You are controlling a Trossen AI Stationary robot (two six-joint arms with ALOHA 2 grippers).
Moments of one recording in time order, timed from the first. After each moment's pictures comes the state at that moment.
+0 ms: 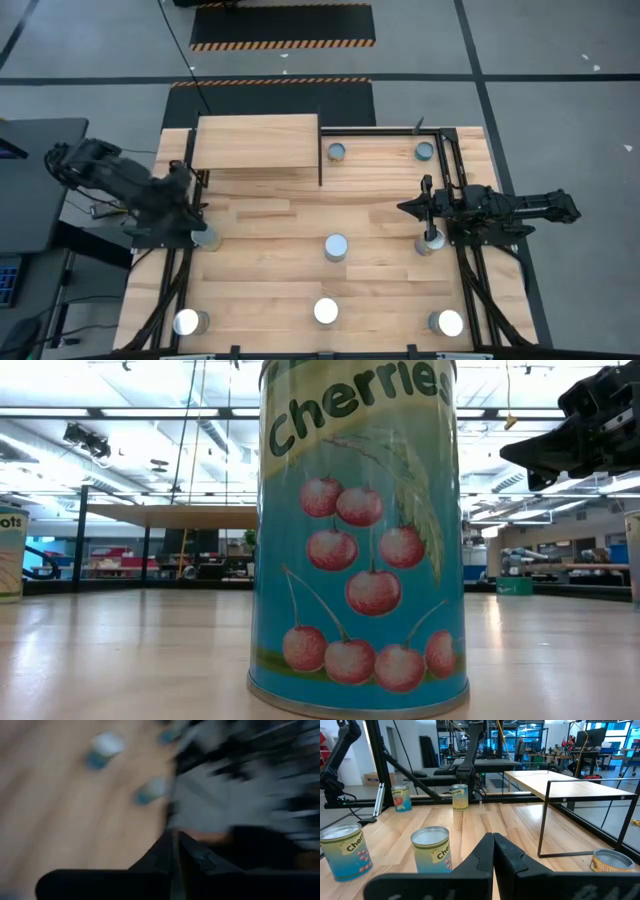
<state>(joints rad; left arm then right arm) -0.44 0.88 1.48 -1.24 -0.03 -0.93 0.04 0.04 0.01 0.04 0.11 0.00</state>
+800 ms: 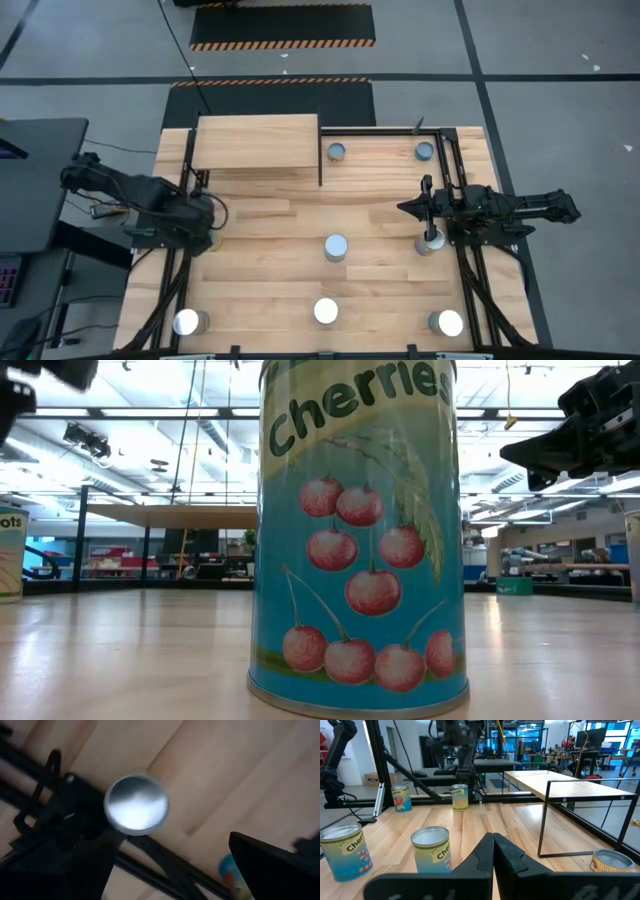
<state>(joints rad) -0.40 0.93 1.00 -1.52 0.01 -1.08 0.04 0.04 0.01 0.04 0.11 0.00</state>
